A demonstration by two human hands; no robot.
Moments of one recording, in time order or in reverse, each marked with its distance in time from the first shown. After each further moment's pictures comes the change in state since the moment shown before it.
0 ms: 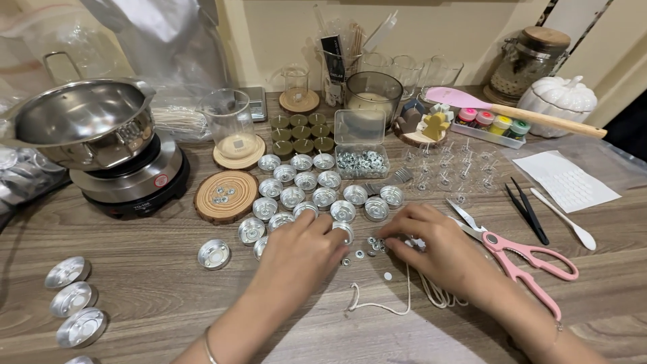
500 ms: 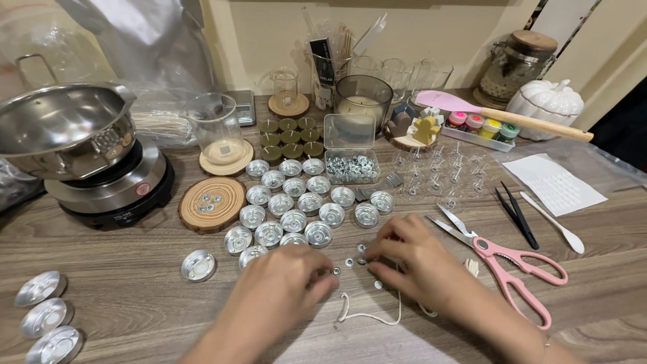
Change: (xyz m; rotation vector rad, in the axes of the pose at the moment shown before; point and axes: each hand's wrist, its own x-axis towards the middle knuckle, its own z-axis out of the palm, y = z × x) left_hand -0.007 0.007 -0.018 -0.318 -0.306 -0.280; right_hand -0.006 -0.003 0.009 -0.047 -0.058 -0.044
